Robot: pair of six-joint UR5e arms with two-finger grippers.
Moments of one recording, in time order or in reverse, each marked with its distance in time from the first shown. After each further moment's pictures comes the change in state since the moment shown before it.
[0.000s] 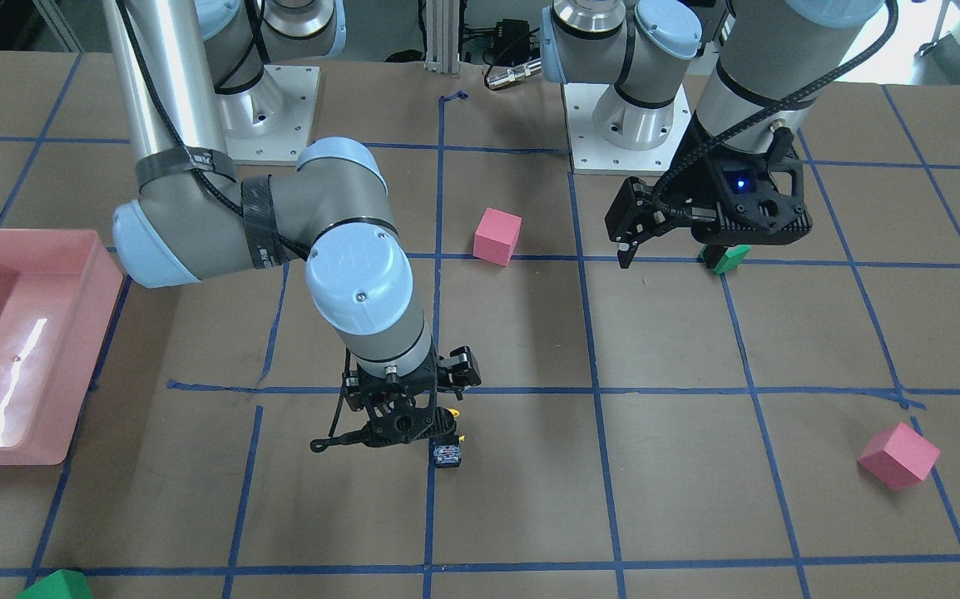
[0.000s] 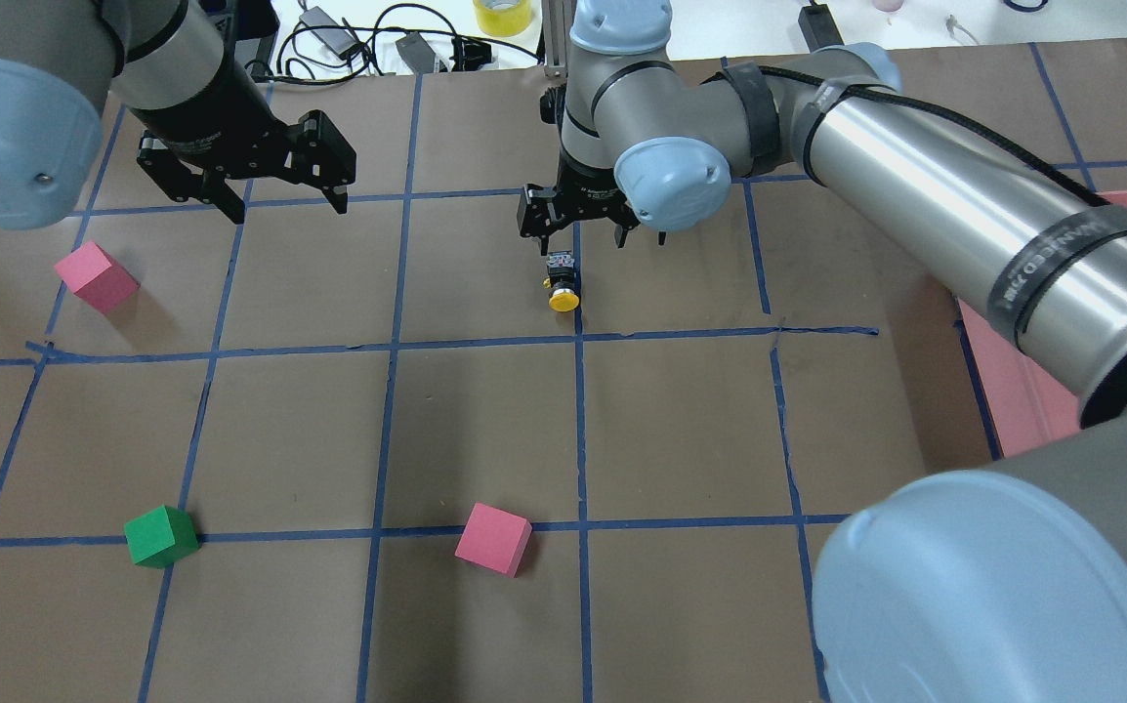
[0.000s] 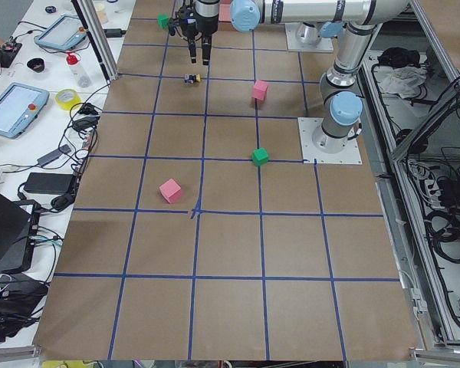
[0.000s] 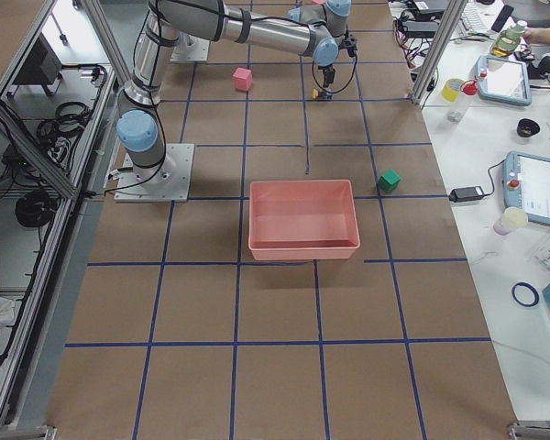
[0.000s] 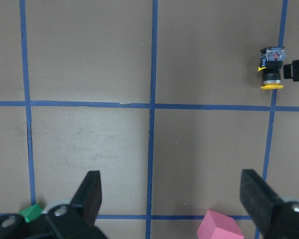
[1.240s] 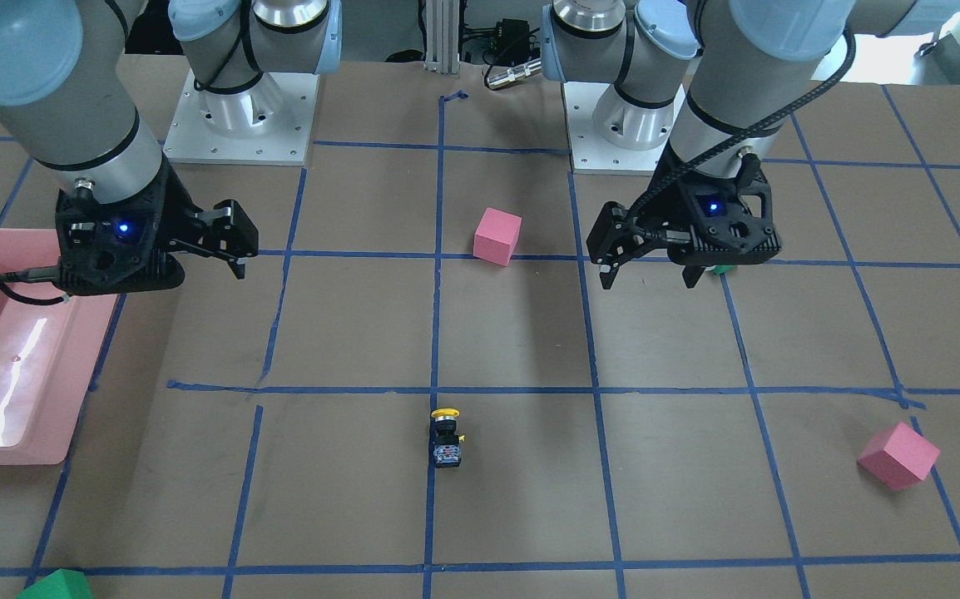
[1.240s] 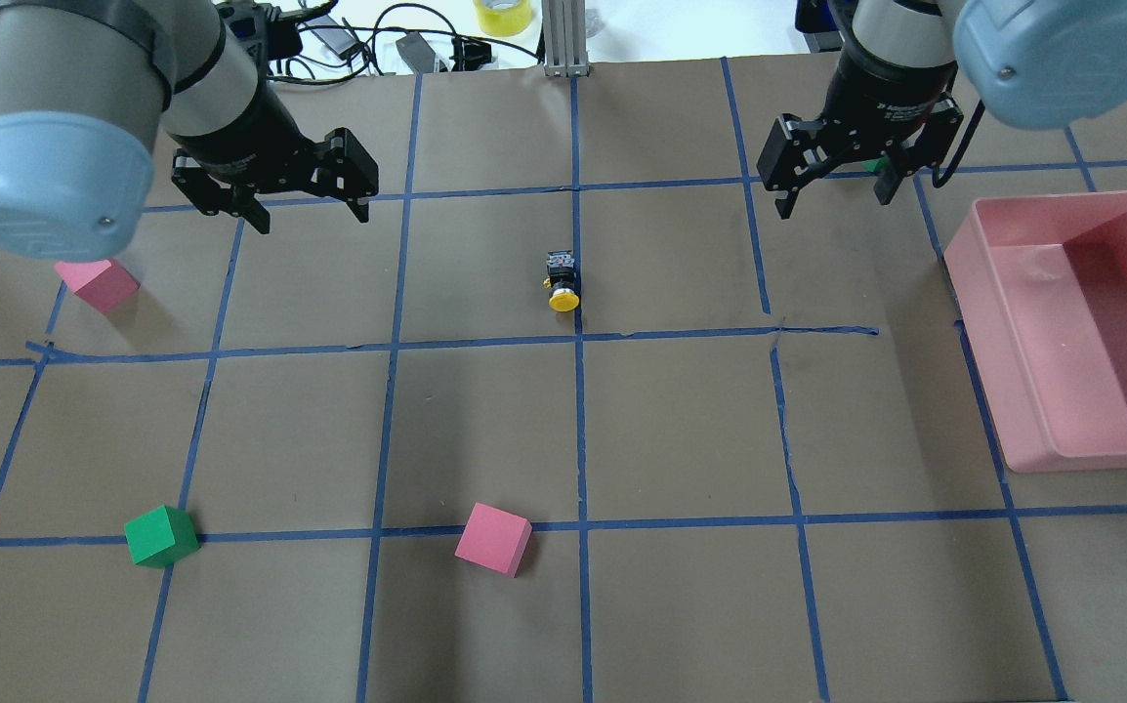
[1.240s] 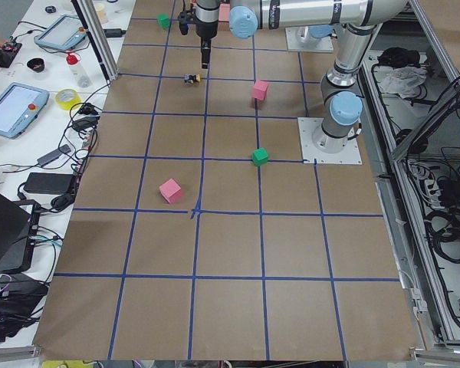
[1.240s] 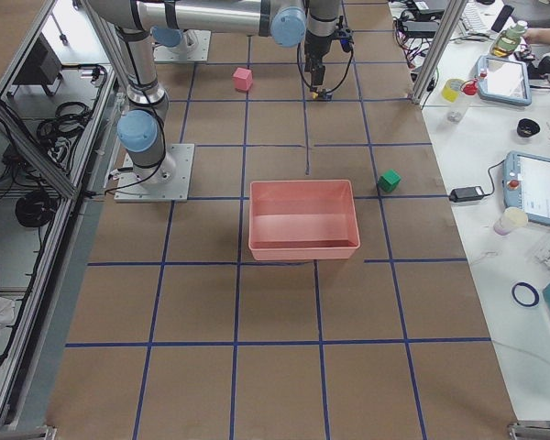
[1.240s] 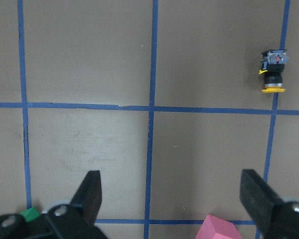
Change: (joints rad) left arm -0.036 -0.010 -0.105 0.180 0.003 -0.066; right arm -0.283 -0.377 0.085 0.362 -0.194 -0.244
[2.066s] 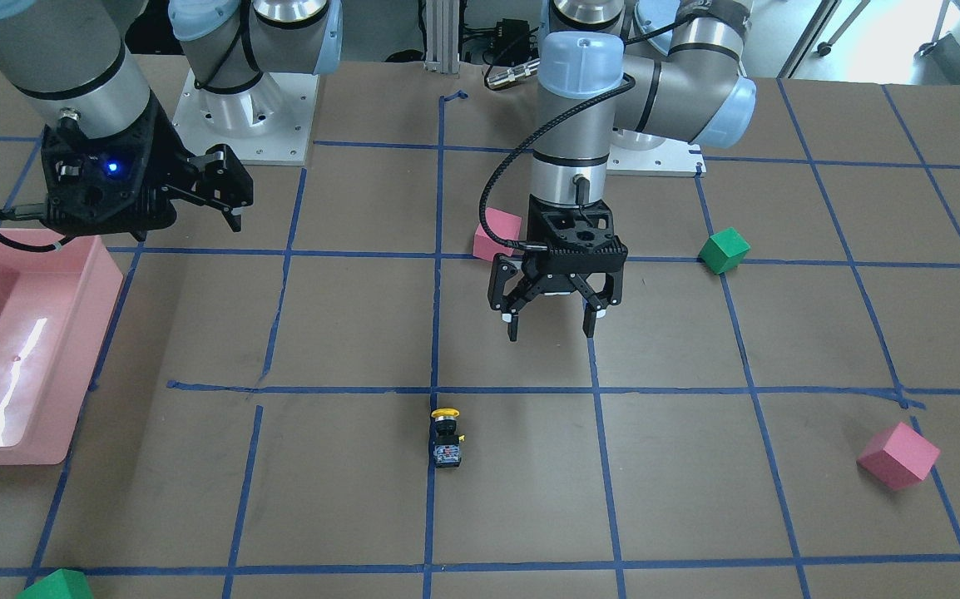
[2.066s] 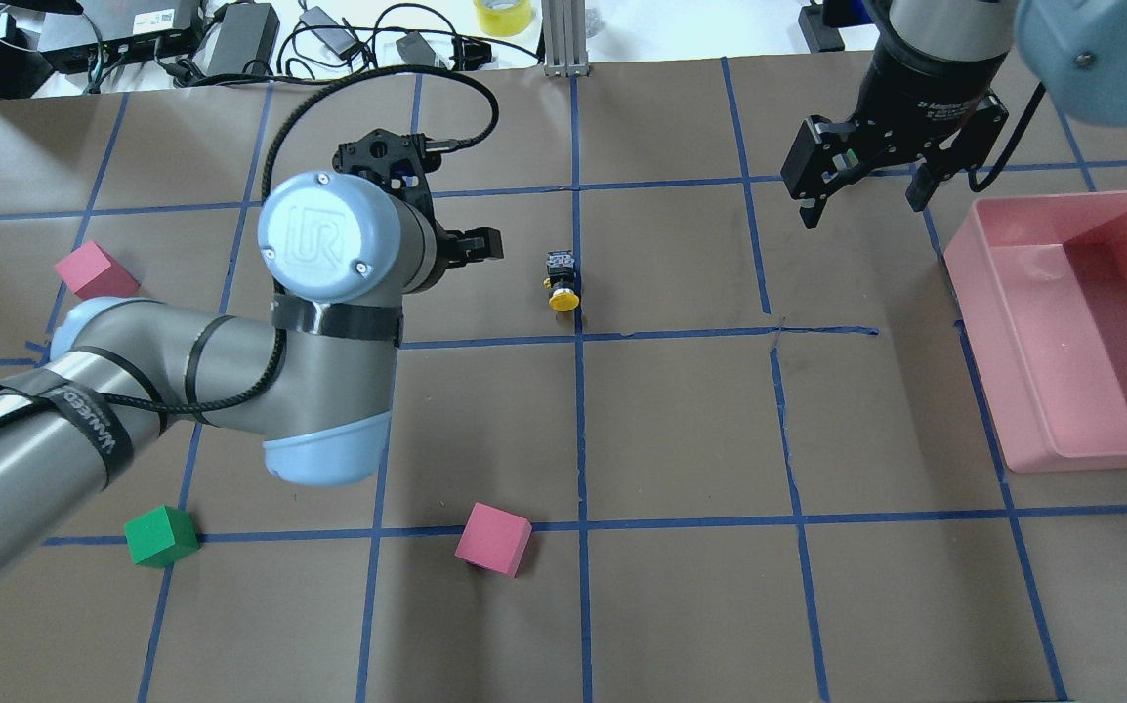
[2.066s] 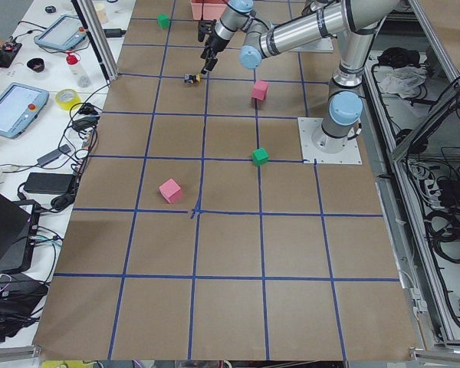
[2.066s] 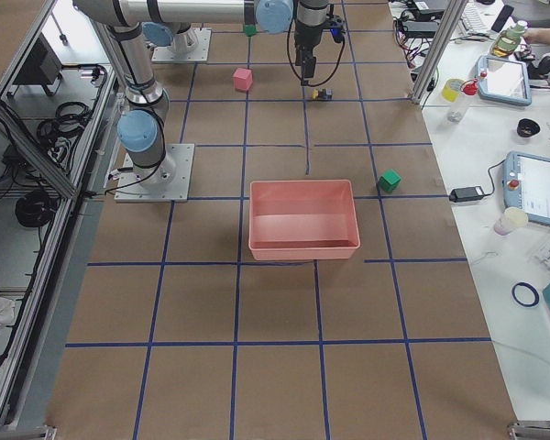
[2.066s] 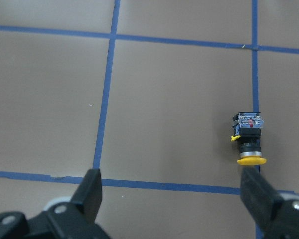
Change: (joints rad) left arm -0.237 -0.093 -0.373 0.858 0.178 -0.213; right arm -0.007 -0.083 0.002 0.108 0.076 -0.012
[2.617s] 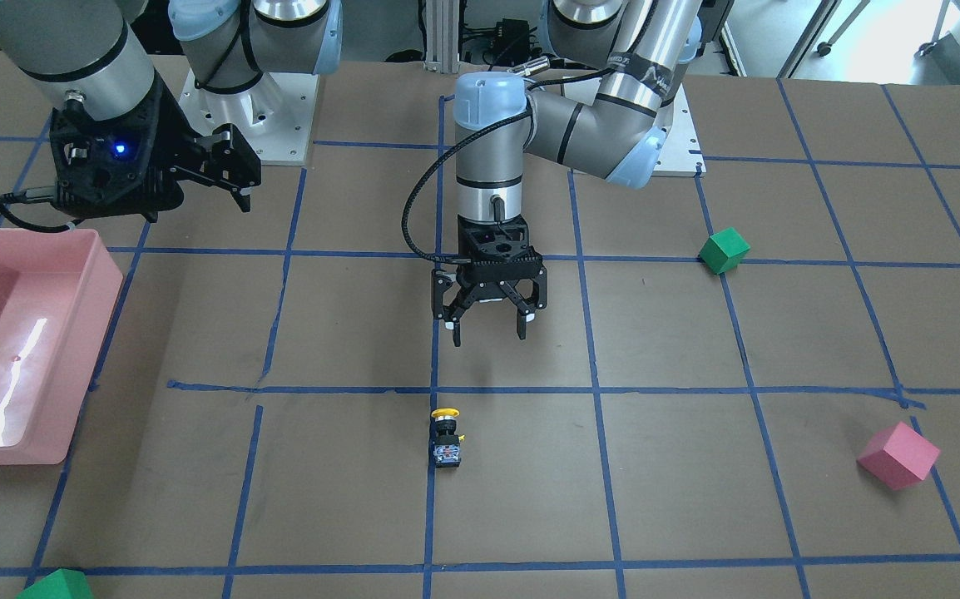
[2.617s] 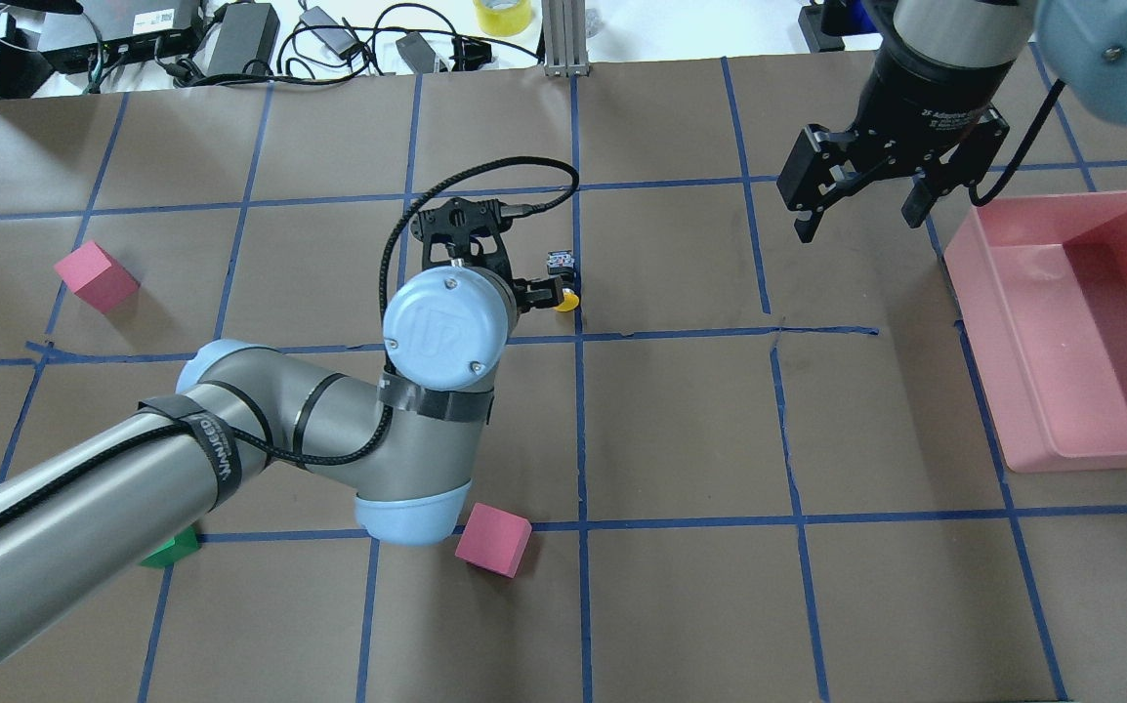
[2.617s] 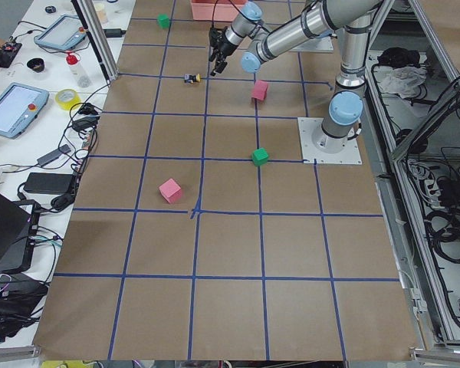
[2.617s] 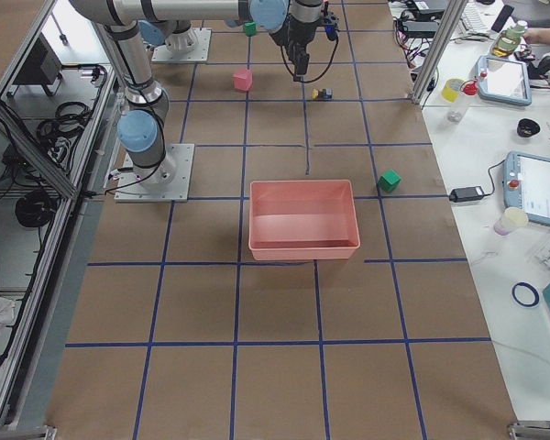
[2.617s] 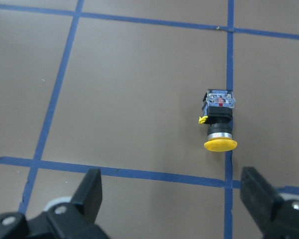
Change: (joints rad) left arm -0.159 -0.157 -0.038 0.152 0.119 -0.198; right arm 0.000 -0.016 0.001 0.043 0.017 0.007
